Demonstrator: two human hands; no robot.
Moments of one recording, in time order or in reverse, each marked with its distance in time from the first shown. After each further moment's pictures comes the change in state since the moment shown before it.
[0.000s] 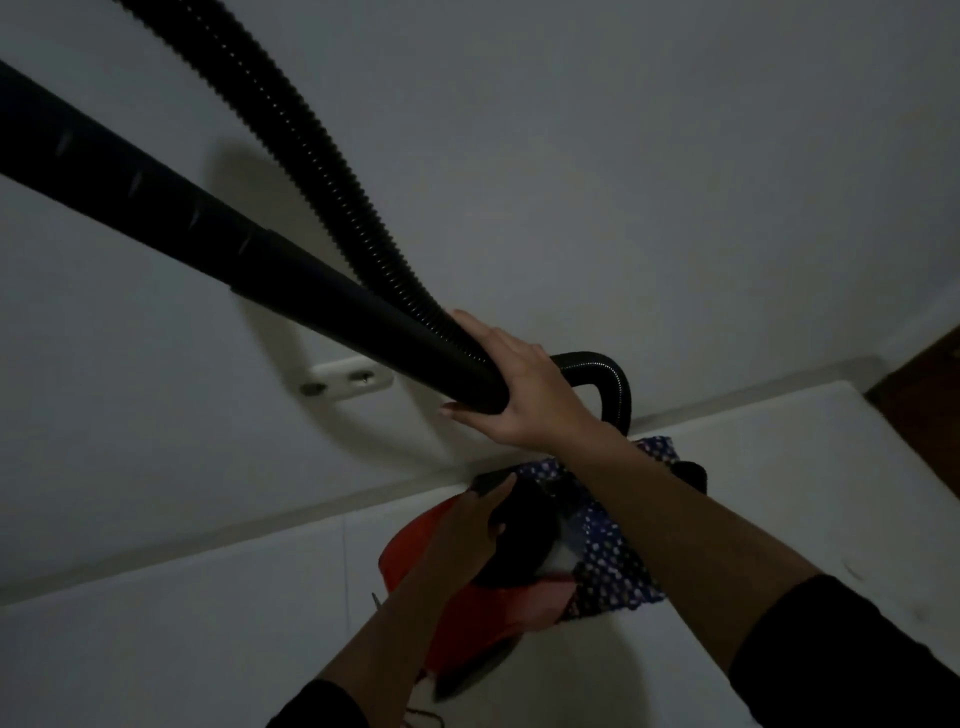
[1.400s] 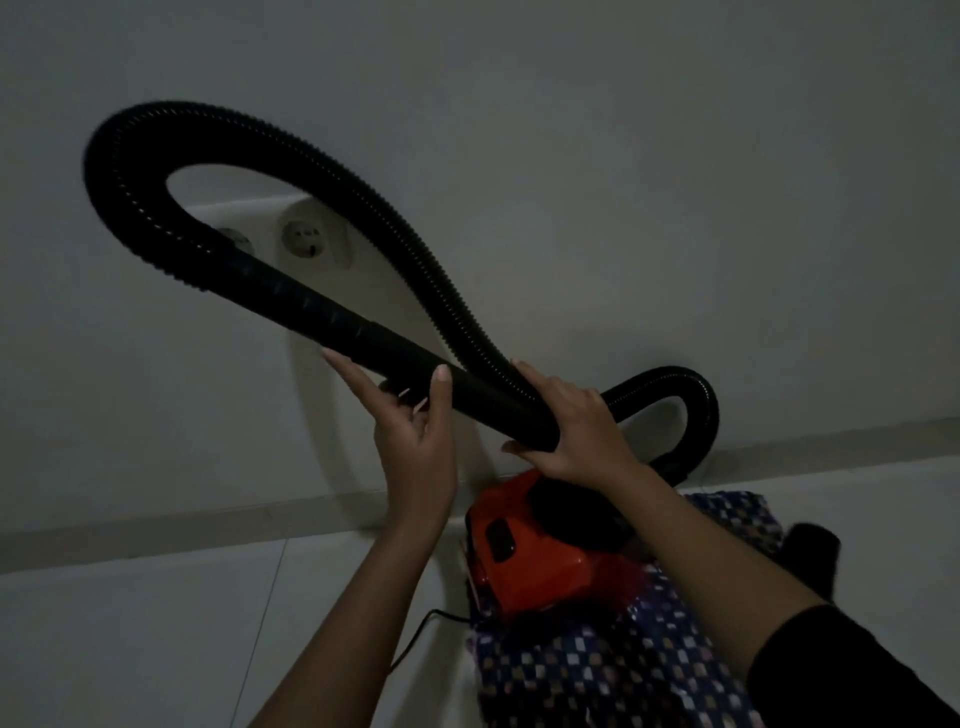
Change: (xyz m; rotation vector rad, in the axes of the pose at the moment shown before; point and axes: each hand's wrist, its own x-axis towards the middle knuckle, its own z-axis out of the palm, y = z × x) left_hand 0.104 -0.050 0.110 -0.796 1.286 0.295; right_hand -0.118 0.280 0.207 -0.270 0.103 -0.140
